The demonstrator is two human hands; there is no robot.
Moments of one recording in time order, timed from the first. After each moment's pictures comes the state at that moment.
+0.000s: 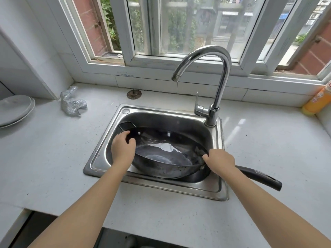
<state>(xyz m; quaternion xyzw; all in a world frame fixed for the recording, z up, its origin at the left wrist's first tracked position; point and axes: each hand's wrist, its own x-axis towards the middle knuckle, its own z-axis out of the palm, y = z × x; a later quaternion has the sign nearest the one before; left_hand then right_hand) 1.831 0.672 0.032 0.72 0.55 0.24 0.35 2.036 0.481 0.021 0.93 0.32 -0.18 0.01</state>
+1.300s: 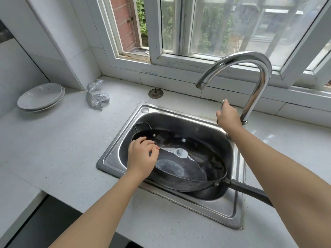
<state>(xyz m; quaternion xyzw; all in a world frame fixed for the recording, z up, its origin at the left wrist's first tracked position) 1.835 0.653 0.027 0.83 0.47 0.20 0.22 2.127 0.623 0.061 0.90 0.35 -0.10 -0.24</state>
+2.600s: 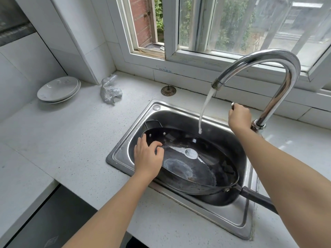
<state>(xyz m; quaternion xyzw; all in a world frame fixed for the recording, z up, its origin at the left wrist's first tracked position) 1.836 0.647 0.030 0.74 0.58 0.15 0.29 2.131 0.647 0.042 0.91 0.34 -0.05 -0.23</state>
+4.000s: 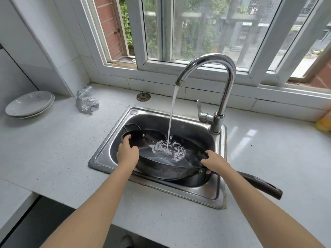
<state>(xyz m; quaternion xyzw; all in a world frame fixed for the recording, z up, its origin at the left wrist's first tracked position) 1.835 0.639 0.037 0.62 0.63 0.19 0.43 2.057 0.491 0.014 0.88 0.32 -0.34 -0.10</state>
